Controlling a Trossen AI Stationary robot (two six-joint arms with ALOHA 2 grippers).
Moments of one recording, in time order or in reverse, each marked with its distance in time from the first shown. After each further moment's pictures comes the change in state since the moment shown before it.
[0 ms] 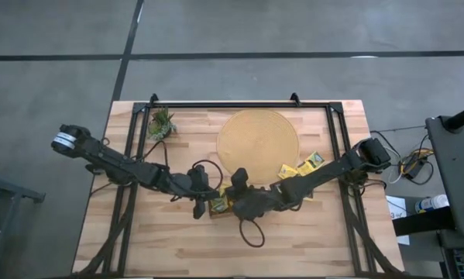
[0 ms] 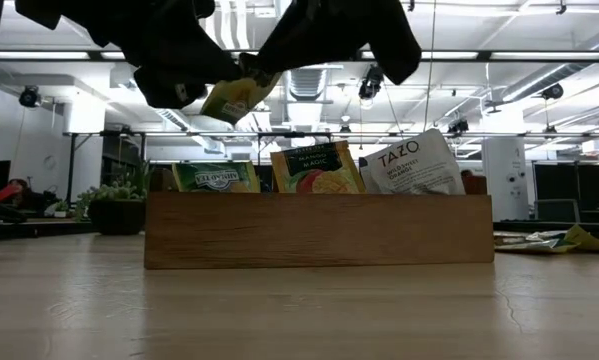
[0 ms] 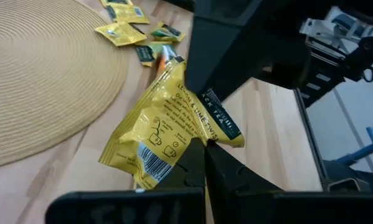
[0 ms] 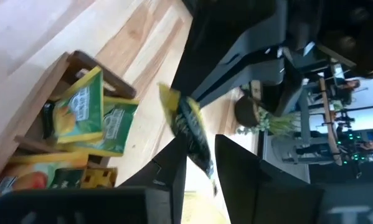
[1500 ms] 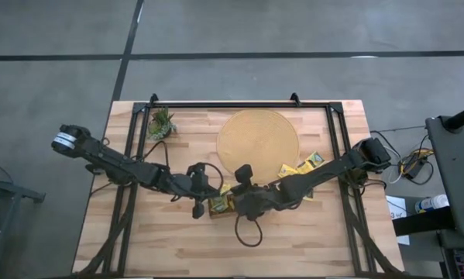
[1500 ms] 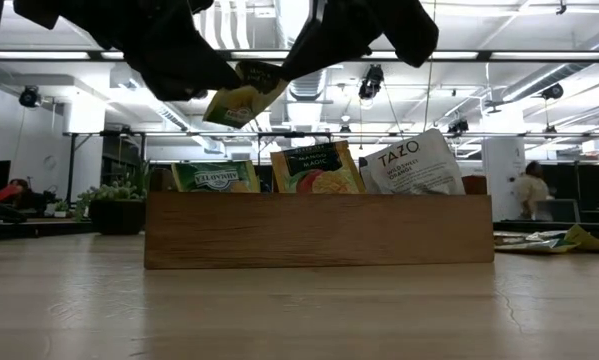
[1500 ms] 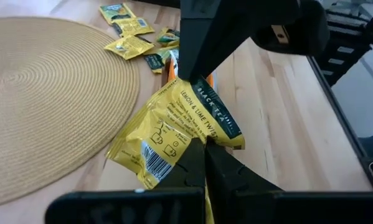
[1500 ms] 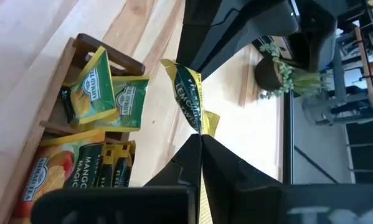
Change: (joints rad) left arm 0.000 0.000 0.000 -0.019 -0.044 0.185; right arm 0.000 -0.003 0.072 -0.234 -0.006 0.252
